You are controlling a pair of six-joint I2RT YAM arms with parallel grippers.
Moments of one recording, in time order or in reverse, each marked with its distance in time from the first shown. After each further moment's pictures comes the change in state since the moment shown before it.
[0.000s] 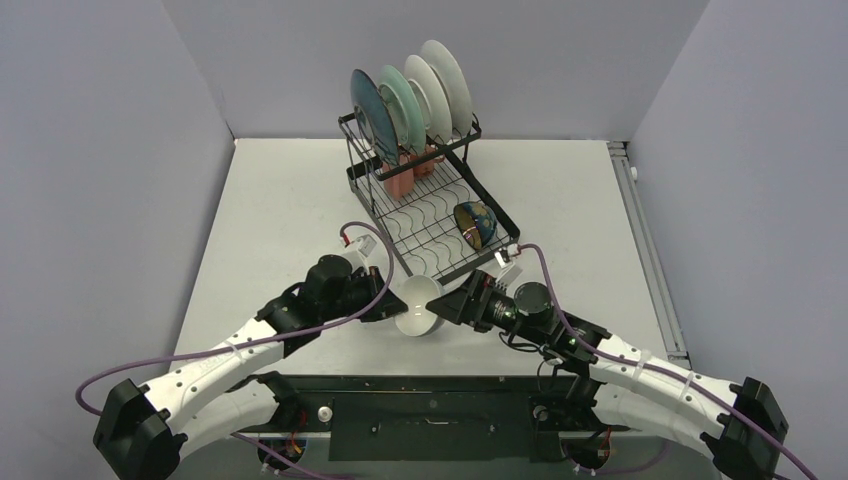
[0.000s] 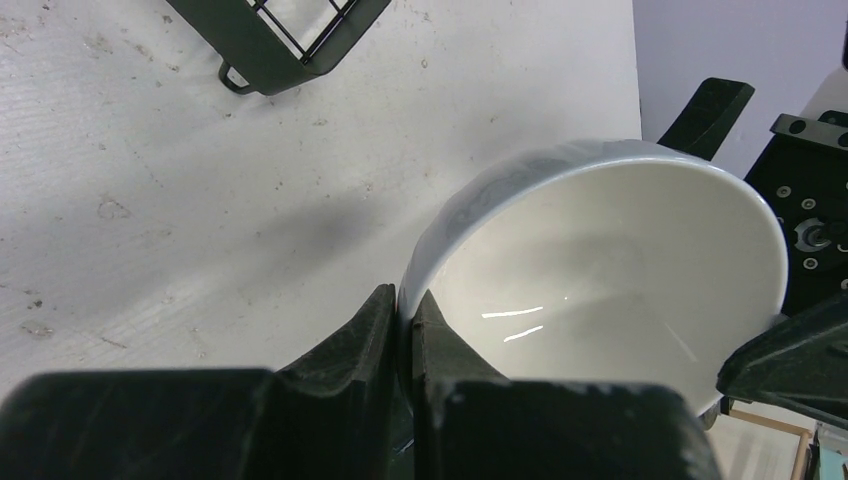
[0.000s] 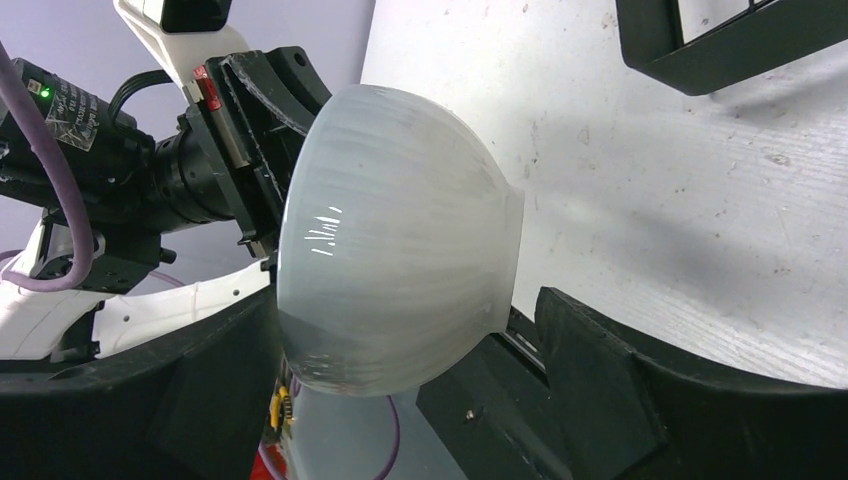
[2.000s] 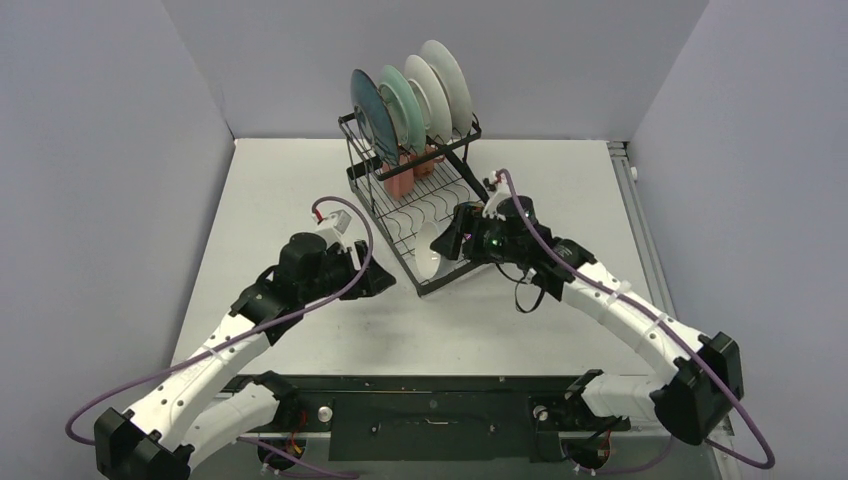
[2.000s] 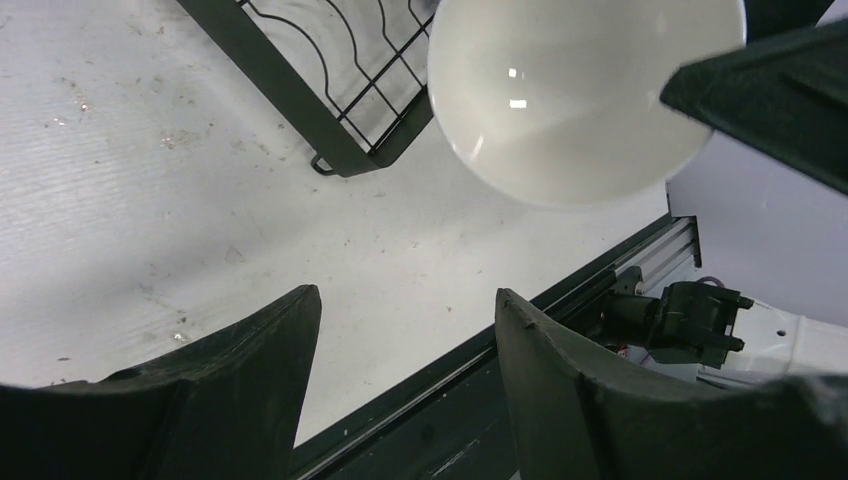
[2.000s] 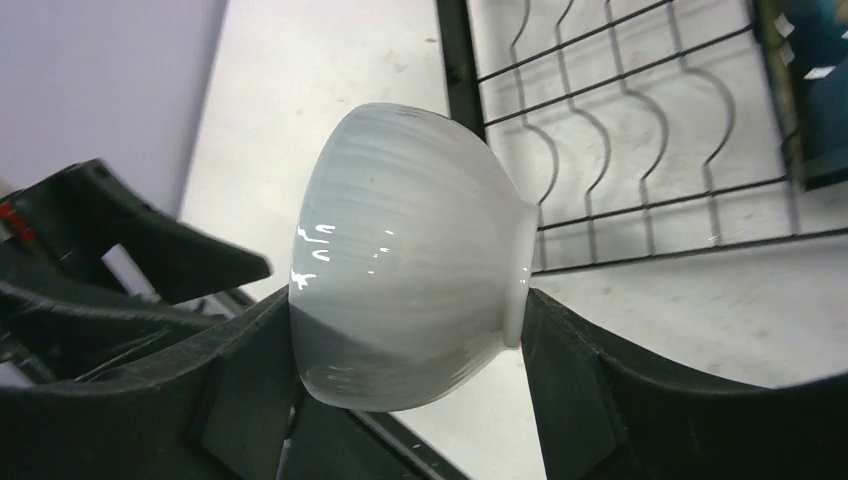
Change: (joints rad) left arm 0.161 -0.037 0.165 -0.182 -0.009 0.131; right arm -0.262 0.368 0.506 -0.336 -0.080 -0.368
